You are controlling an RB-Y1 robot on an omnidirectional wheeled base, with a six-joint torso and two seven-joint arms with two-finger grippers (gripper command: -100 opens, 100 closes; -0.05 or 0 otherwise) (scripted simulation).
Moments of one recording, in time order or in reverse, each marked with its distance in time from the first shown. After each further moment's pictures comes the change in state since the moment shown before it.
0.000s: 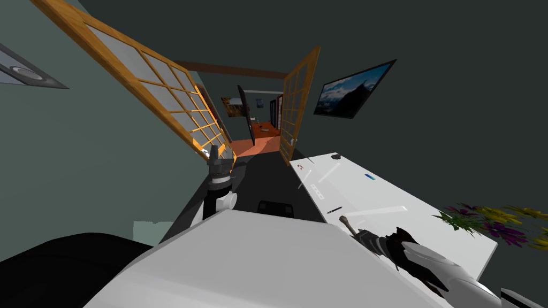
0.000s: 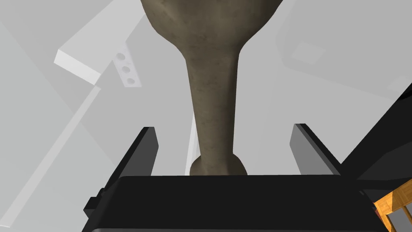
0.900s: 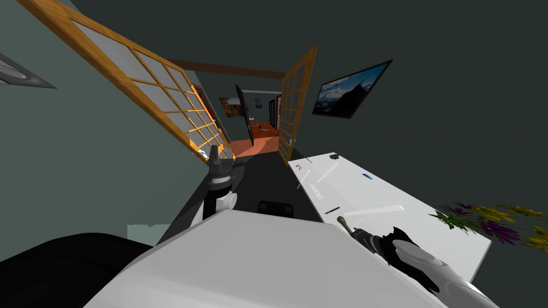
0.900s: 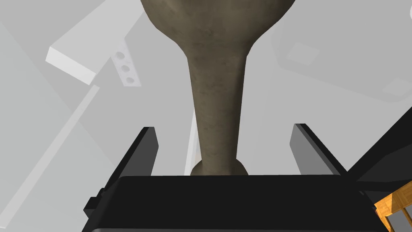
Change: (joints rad) left arm 0.000 0.000 0.000 0.000 0.000 0.000 0.000; right arm 0.100 0.009 -0.148 -0.183 0.229 0.081 -0.139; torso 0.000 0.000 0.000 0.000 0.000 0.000
